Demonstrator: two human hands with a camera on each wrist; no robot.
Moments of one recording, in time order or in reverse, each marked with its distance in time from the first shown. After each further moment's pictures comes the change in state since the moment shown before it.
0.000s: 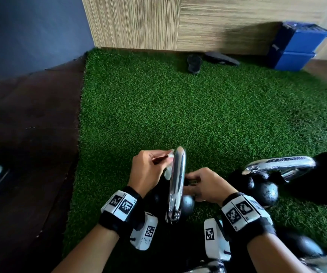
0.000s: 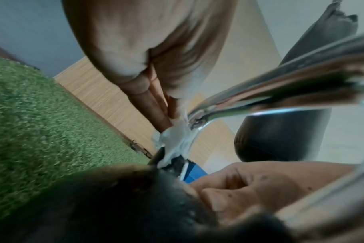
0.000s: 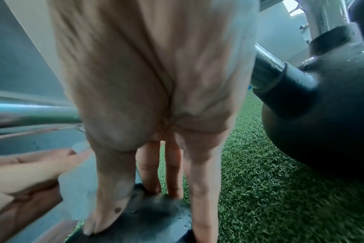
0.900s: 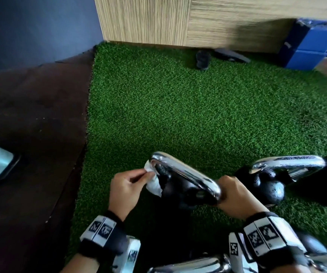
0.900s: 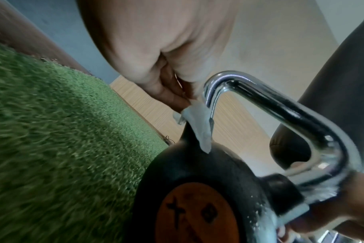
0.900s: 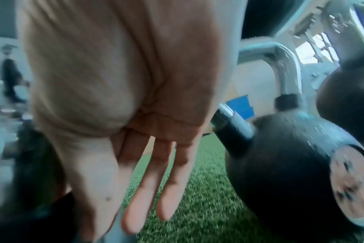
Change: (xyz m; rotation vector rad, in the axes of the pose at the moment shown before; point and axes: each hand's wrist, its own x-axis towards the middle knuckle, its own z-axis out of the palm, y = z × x) left_hand -0.068 -0.052 -0.040 -0.053 0.123 -0.066; right_hand -0.058 0.012 -0.008 -0.312 0.228 -0.078
